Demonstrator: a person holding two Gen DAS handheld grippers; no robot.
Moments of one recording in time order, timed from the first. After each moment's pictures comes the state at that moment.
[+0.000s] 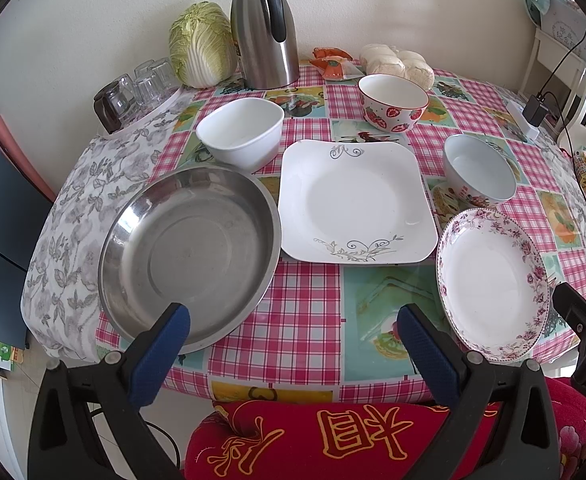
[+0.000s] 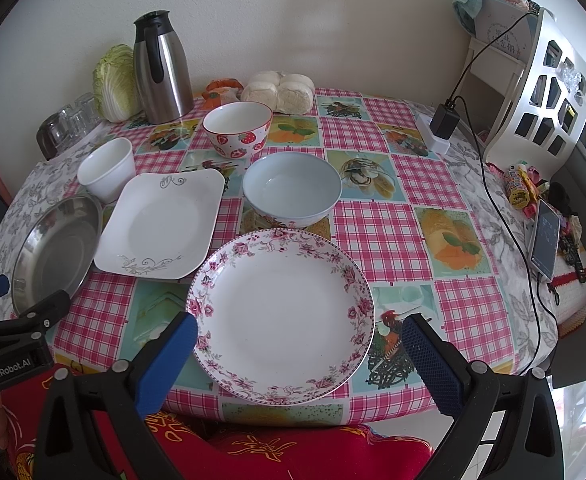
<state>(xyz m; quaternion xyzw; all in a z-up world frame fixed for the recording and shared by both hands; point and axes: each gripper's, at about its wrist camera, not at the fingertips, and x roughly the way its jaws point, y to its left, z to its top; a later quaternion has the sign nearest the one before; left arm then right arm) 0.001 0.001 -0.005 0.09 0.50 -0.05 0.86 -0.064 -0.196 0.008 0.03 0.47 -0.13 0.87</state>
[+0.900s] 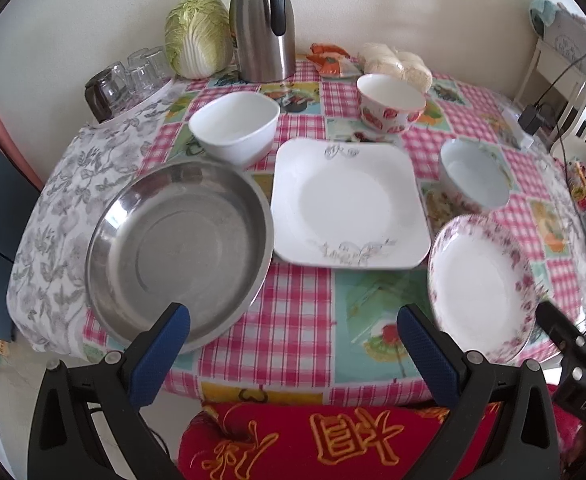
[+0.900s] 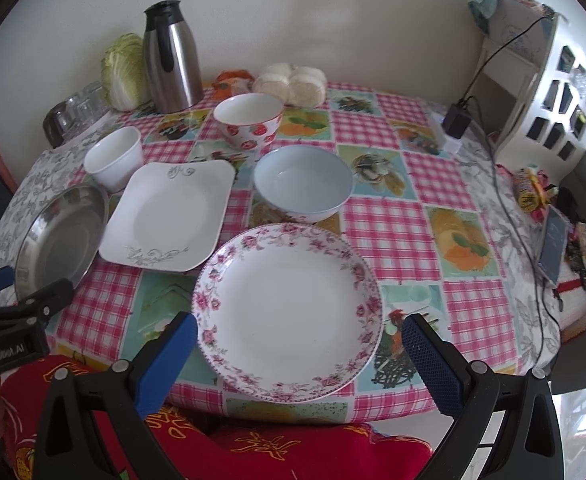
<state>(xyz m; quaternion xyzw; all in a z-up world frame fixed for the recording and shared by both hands) 0.011 0.005 -0.003 0.06 0.52 -0.07 0.85 -0.055 -0.195 0.006 0.02 0.49 -0.10 0.87</state>
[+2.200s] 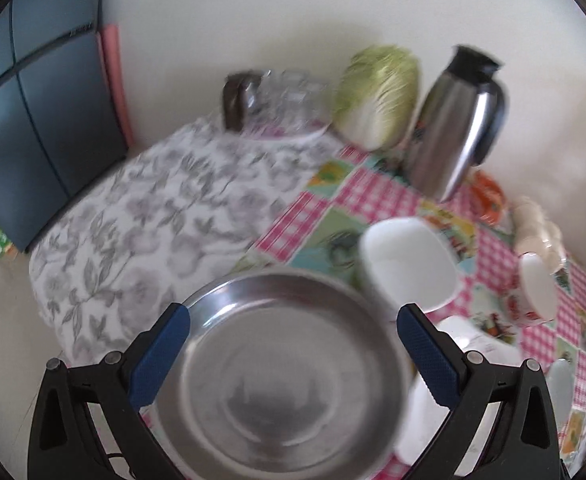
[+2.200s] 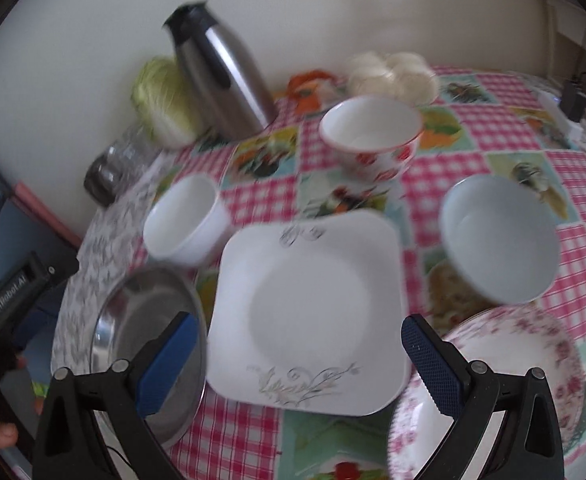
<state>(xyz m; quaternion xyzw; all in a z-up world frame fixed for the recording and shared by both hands) 0.127 0.135 -0.011 -0.11 0.45 0.13 0.88 0.087 -0.118 -0.032 0.17 0.47 0.01 0.87</state>
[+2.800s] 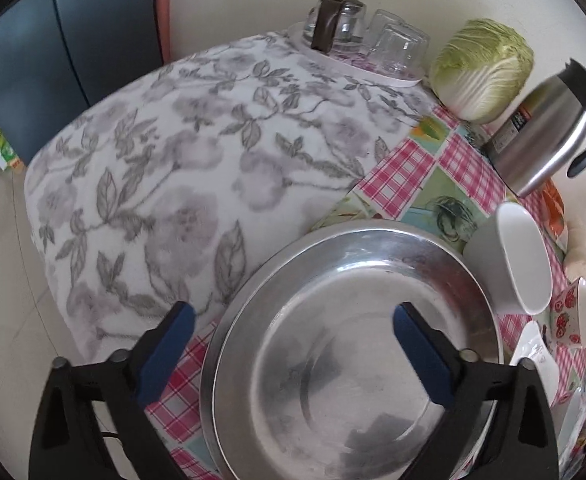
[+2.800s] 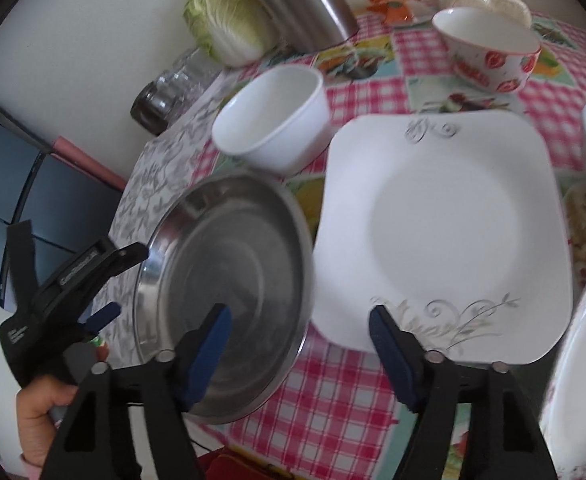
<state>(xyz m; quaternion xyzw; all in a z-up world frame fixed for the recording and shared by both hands) 0.126 0.226 -0.084 -0.21 0.51 0.18 0.81 0.096 -0.047 -0.077 0.20 0.55 0.12 0.80</state>
